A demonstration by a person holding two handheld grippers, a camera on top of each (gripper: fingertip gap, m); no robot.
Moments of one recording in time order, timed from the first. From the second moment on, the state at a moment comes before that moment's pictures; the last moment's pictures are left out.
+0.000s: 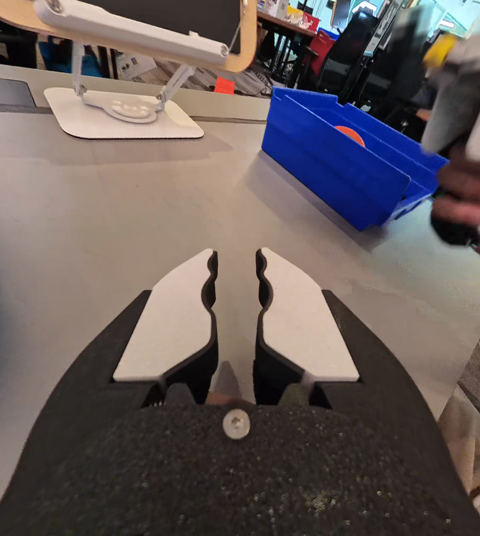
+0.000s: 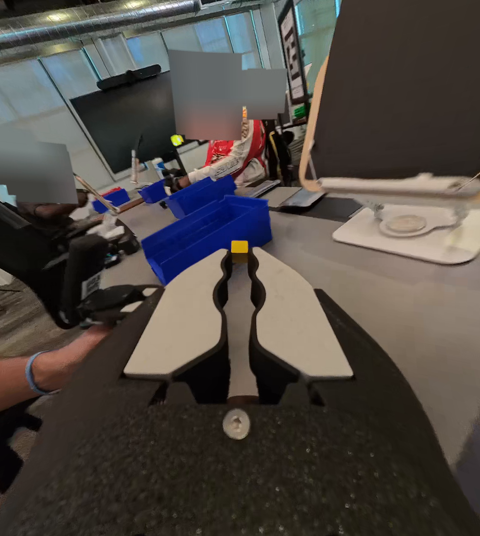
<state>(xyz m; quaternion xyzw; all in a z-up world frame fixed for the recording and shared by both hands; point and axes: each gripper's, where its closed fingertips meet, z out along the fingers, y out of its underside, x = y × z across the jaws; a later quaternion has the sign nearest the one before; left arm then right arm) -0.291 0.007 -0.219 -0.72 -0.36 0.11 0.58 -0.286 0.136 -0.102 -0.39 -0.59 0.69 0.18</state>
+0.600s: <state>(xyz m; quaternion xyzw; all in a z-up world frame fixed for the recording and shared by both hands) -0.265 0.025 -0.226 -0.76 -0.31 0.08 0.56 -0.259 0.355 -0.239 -0.53 -0.84 0.05 0.05</state>
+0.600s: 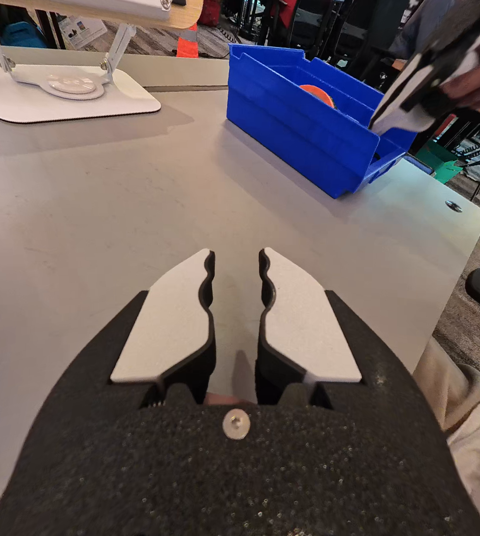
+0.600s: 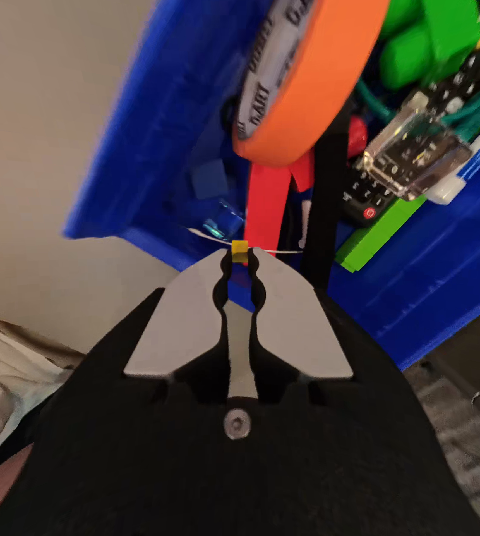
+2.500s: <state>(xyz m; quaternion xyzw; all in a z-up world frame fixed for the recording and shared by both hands) -0.346 -0.227 -0.177 -0.96 -0.05 0.19 0.22 -0.209 0.079 -0.213 -0.28 -0.71 0.65 0.02</state>
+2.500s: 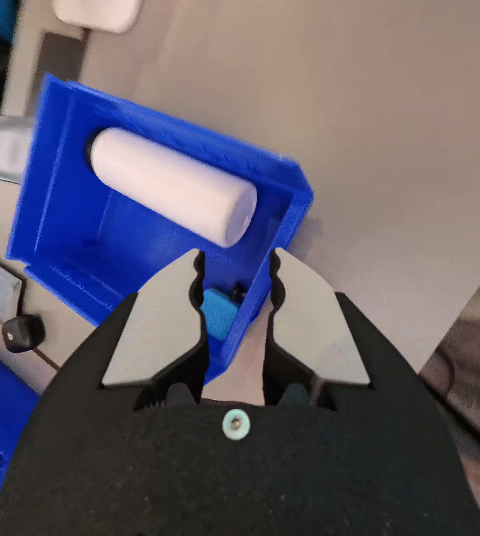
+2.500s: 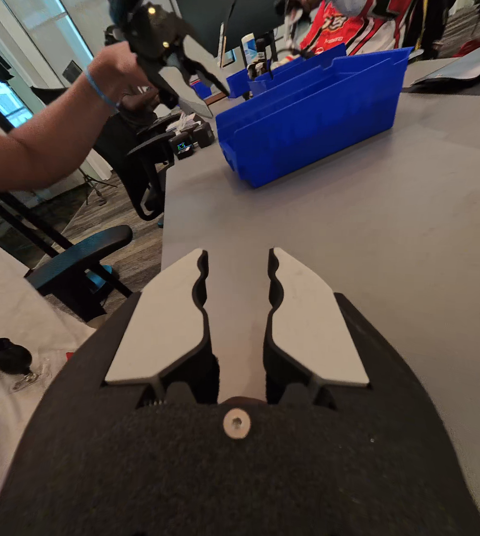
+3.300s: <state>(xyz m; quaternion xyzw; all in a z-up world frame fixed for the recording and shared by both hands) -0.377 -0.276 -0.291 -0.98 0.03 -0.17 -0.07 -0.229 0.086 -0.220 -0.32 -0.66 0.68 -0.08</state>
